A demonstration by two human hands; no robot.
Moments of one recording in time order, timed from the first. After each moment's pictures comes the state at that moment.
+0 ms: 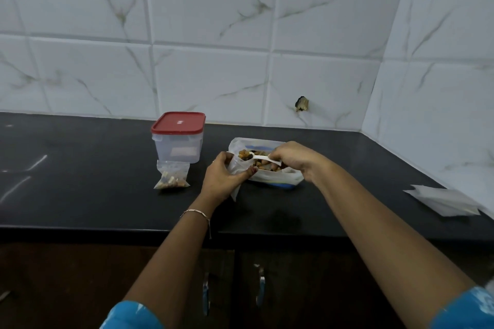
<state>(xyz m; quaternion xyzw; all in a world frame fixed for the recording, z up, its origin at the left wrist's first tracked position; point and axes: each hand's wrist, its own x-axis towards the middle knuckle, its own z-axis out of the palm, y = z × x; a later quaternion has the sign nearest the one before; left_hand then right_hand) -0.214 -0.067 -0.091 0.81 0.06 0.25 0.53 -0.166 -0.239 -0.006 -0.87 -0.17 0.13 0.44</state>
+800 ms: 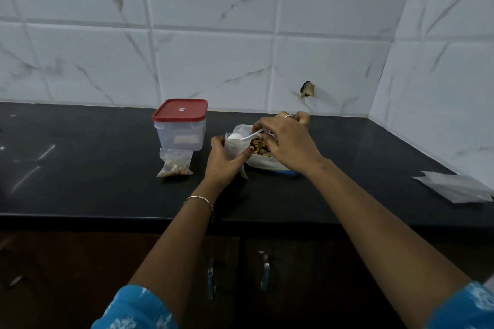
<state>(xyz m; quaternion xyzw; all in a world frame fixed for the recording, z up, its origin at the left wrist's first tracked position) -0.215 -0.068 -0.085 0.78 0.07 0.25 0.57 -0.180 -0.230 -0.016 -0.84 -0.40 -0.32 0.18</state>
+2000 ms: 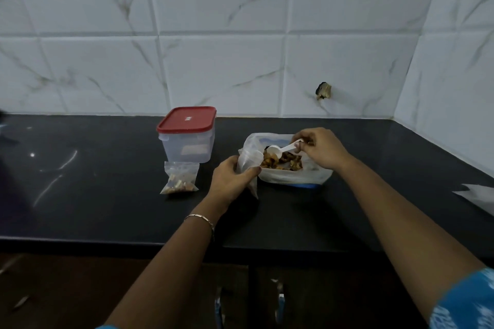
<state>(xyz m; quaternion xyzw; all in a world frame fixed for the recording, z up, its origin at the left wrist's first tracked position) -0.201 -0.059 -0.090 0.80 0.10 0.18 0.57 -0.075 -0.257 -0.041 -0.89 -0.30 -0.09 0.33</state>
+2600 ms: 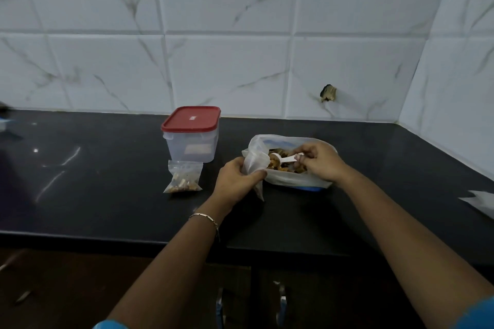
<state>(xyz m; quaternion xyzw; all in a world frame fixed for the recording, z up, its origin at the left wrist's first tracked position) -0.199 -0.057 -0.093 0.81 0.10 0.17 0.55 -0.086 -0.251 -0.059 -0.86 -0.29 0.02 0.42</state>
